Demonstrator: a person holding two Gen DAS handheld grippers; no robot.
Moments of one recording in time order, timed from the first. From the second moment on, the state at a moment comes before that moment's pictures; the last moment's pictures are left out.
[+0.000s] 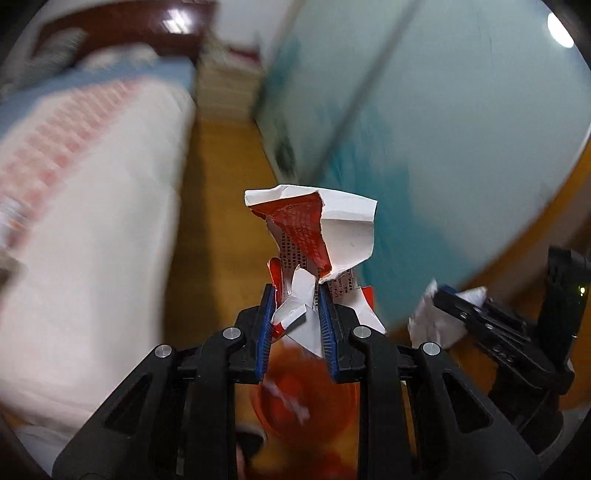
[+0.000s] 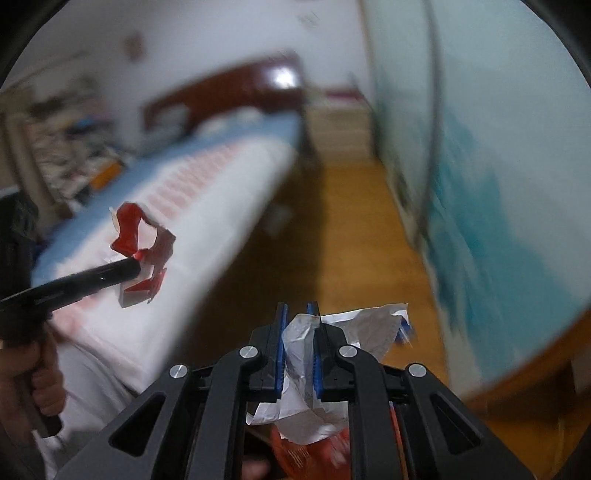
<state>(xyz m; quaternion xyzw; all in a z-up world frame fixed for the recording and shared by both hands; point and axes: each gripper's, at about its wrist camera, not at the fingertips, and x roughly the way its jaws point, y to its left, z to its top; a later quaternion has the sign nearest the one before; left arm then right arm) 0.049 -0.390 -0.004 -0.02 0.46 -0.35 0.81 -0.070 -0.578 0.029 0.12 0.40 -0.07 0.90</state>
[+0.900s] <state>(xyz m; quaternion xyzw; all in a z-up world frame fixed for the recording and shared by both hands) 0.030 -0.508 -0.197 0.18 0.68 -0.30 0.65 -0.069 -0.623 -0.173 0.23 0.53 -0.12 0.81</state>
